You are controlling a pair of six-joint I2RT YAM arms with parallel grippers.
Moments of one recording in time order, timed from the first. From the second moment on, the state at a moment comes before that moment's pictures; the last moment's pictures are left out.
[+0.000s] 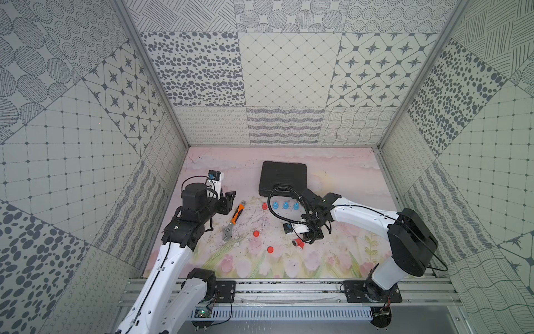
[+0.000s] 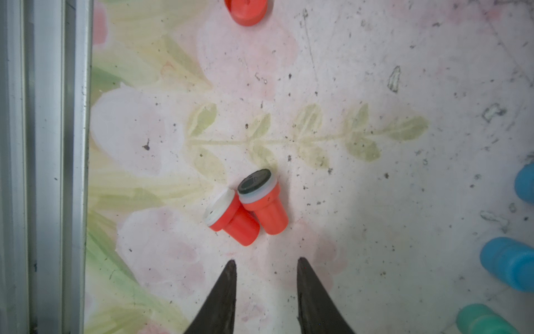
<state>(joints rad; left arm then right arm) -0.17 0.80 0.80 -0.51 0.17 -0.04 0.77 1.63 1.06 -0.84 -0.26 -1.00</state>
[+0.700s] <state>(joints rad) -0.17 0.80 0.80 -0.51 0.17 -0.04 0.81 1.74 1.10 -0.80 -0.27 -1.08</state>
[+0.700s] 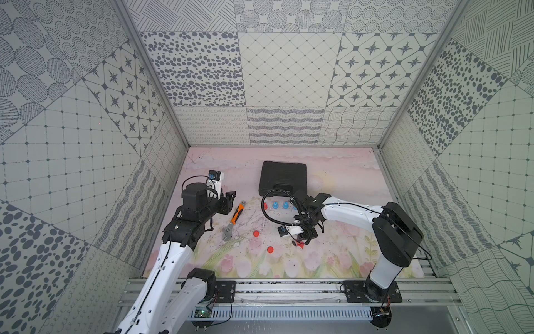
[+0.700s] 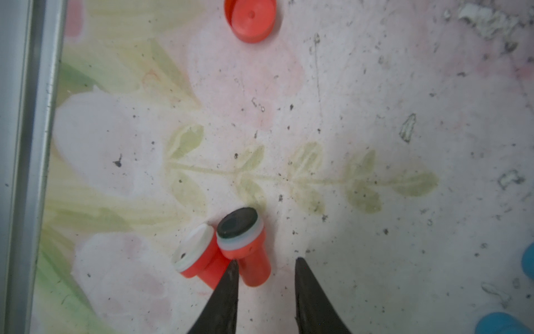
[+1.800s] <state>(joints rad) -0.17 0.81 0.80 -0.51 0.17 -0.04 0.83 1.78 1.05 -0.63 -0.29 -1.01</state>
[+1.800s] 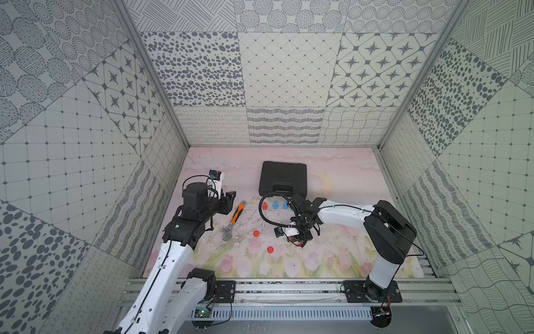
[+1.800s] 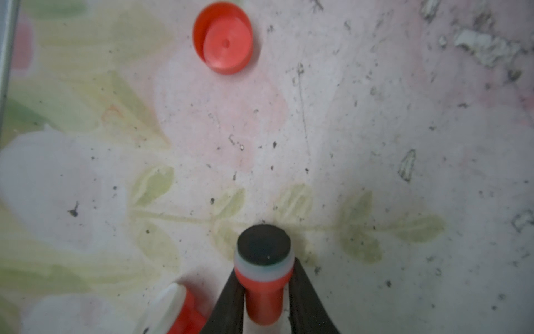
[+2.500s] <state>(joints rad) -0.28 0.92 0.83 -0.52 0.30 -0.19 0.89 1.53 0.96 -0.40 -0.24 -0.85</state>
